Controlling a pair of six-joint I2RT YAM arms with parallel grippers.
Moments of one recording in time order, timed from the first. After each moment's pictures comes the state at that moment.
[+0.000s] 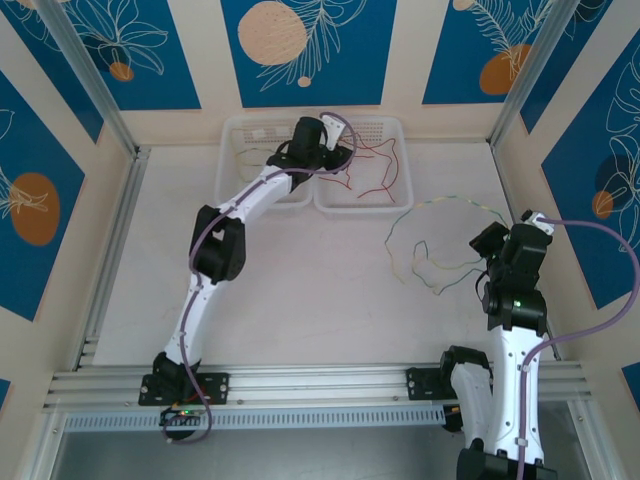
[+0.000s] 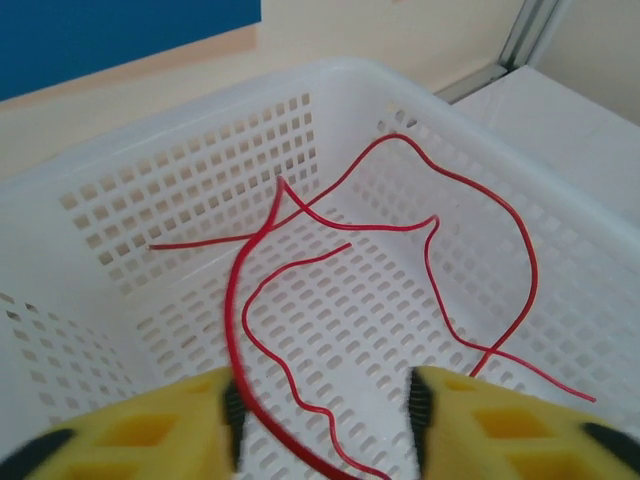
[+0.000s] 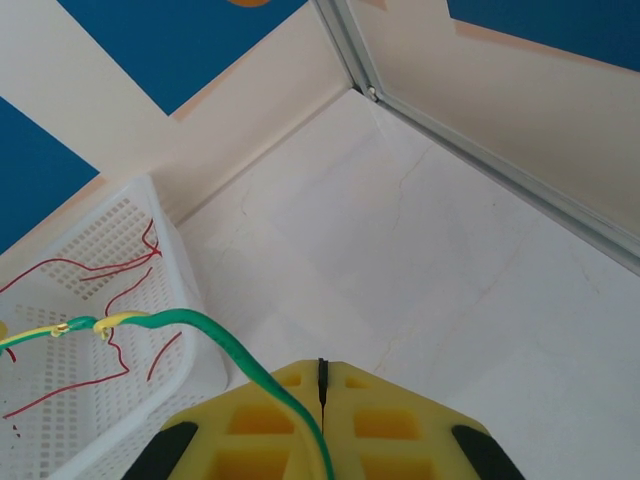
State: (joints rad) left arm -0.55 2.44 2.24 -0.25 0.18 0.01; right arm -0.24 0.64 0.77 -0.56 0.05 0.52
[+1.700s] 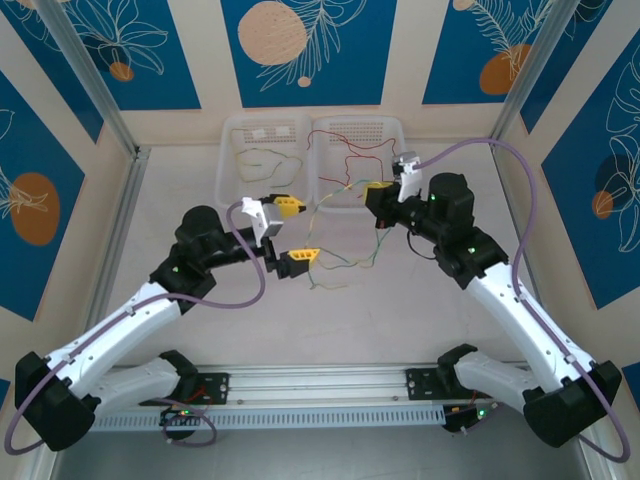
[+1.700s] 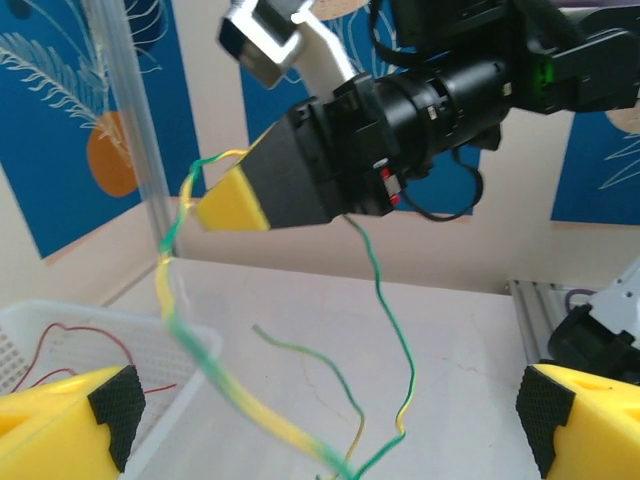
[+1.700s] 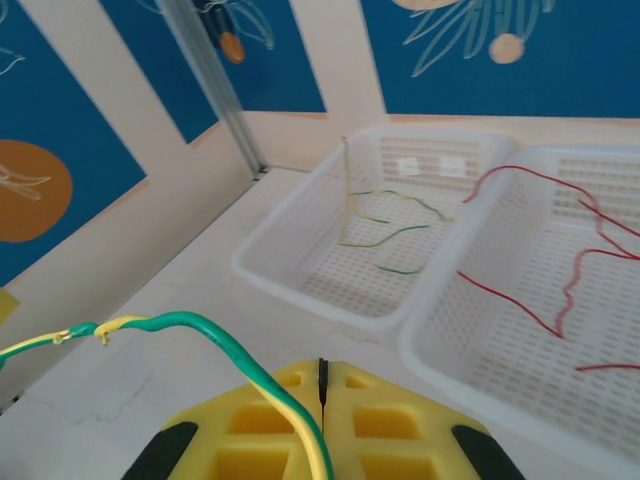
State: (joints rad) left arm -0.67 1.03 0.84 0.19 0.64 0.05; right arm 0.46 1.03 1.03 -0.23 -0.28 0.25
